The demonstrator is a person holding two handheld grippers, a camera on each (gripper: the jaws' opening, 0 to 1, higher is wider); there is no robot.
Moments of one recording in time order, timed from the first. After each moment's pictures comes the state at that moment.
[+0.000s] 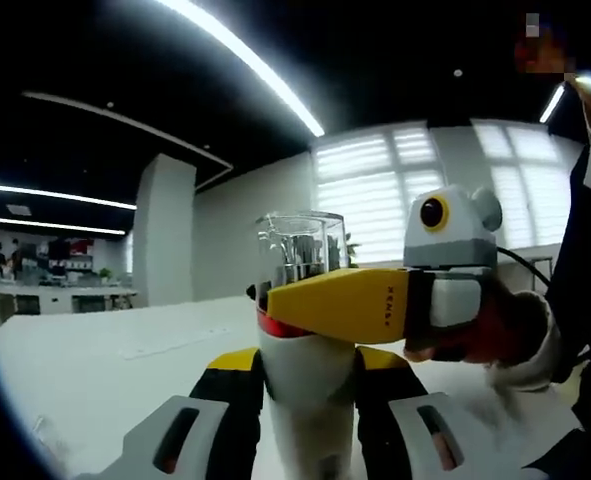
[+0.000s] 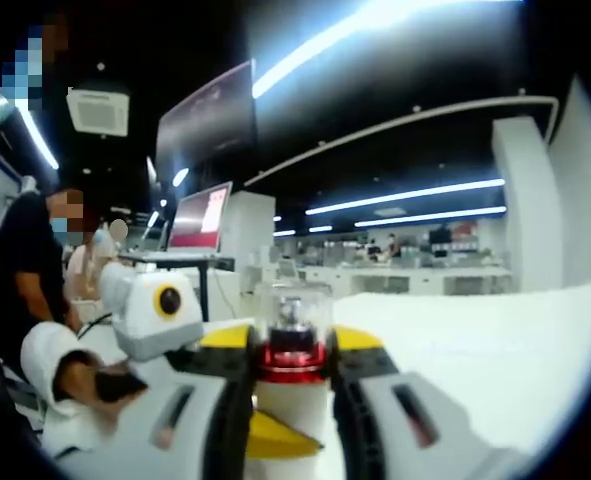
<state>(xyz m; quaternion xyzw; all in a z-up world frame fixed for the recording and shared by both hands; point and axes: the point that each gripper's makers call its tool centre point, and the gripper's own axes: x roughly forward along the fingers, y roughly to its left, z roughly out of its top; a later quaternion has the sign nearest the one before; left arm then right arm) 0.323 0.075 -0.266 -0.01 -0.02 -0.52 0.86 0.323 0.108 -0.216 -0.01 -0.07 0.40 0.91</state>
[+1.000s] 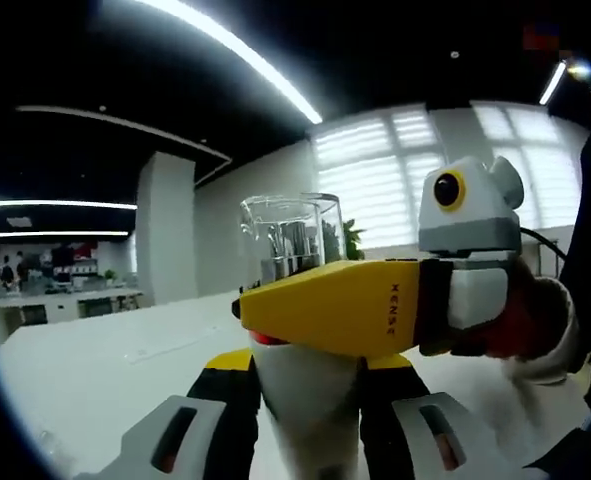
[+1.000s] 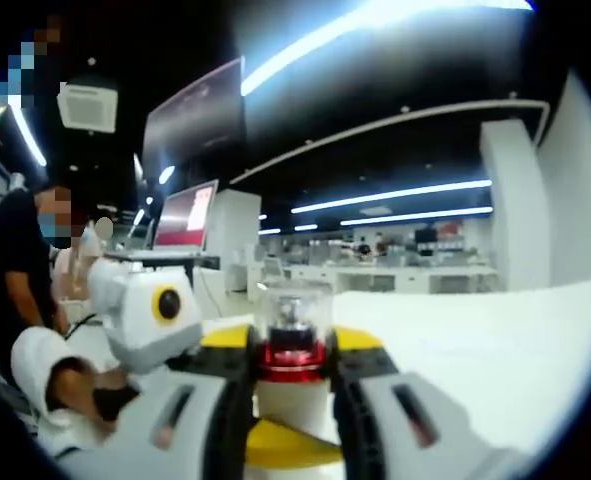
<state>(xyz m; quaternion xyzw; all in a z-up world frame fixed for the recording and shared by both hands) 0.333 0.059 -0.268 0.00 -0.01 -0.51 0.86 0.330 0.102 -0.216 -0.01 -0.07 0.37 0.93</state>
